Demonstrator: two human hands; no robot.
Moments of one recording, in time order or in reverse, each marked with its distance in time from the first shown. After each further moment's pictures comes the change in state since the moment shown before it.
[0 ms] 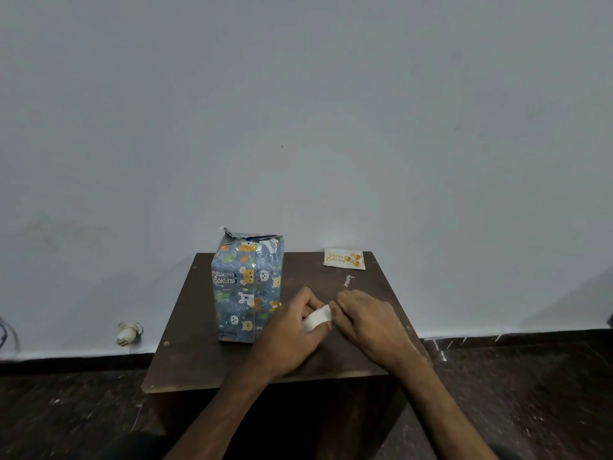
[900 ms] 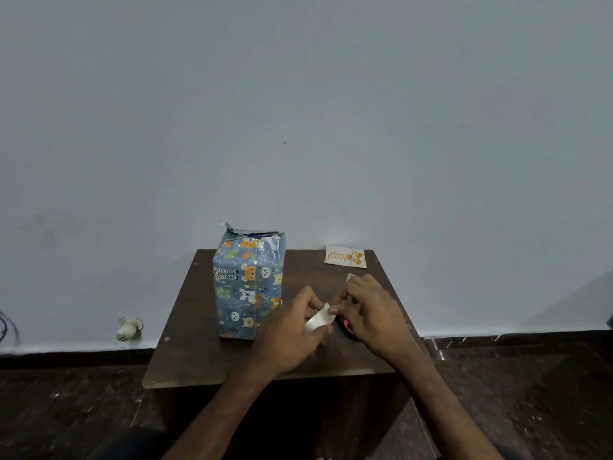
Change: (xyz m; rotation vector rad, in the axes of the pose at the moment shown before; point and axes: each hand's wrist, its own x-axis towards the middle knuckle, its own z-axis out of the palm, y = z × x) left_hand 0.001 -0.005 0.000 0.157 -0.031 0.012; right_hand 0.003 0.006 0.002 0.255 0.086 0.082
